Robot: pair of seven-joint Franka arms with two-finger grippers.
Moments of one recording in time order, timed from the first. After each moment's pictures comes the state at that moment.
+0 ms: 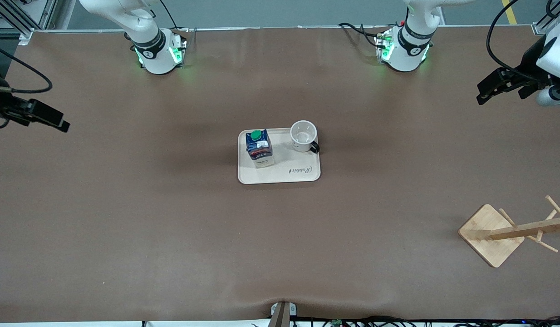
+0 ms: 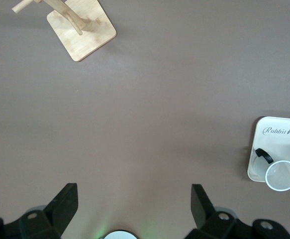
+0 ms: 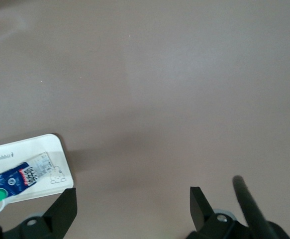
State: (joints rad) left arm 0.03 -0.10 -0.12 -1.60 0.01 1.49 -0.22; right arm 0.22 0.13 -0.24 -1.28 0.10 1.37 0.16
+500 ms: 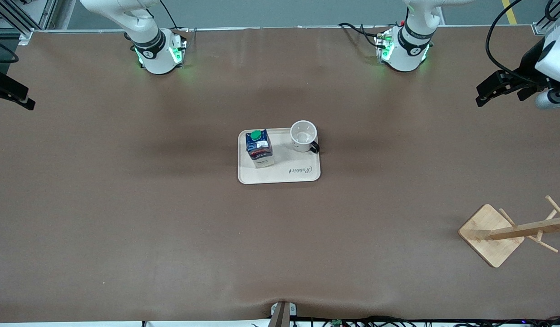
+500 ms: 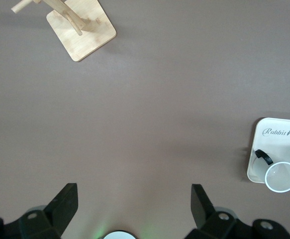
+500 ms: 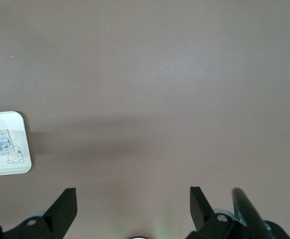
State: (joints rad) left arm 0.03 -0.09 -0.12 -1.59 0.01 1.49 -0.23; right arm 0.14 -0.01 -0.24 -1.43 0.00 1.39 -0.06
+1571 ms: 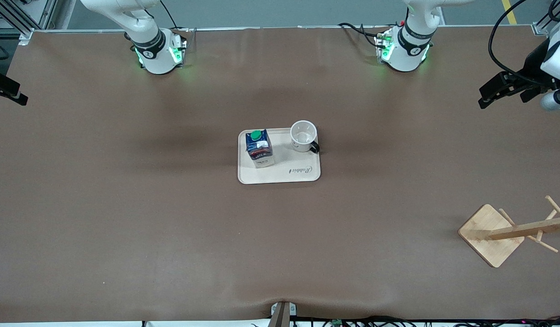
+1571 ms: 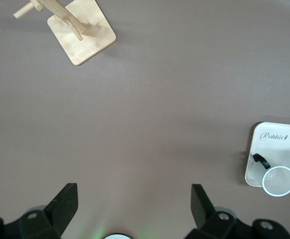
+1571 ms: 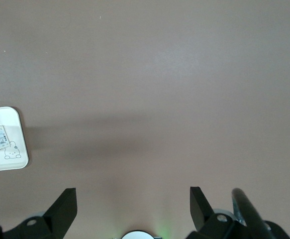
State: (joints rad) left arm 0.03 -0.07 -0.12 -1.56 0.01 1.49 -0.23; right arm 0.10 -0.02 -0.24 -1.47 0.01 1.39 -0.07
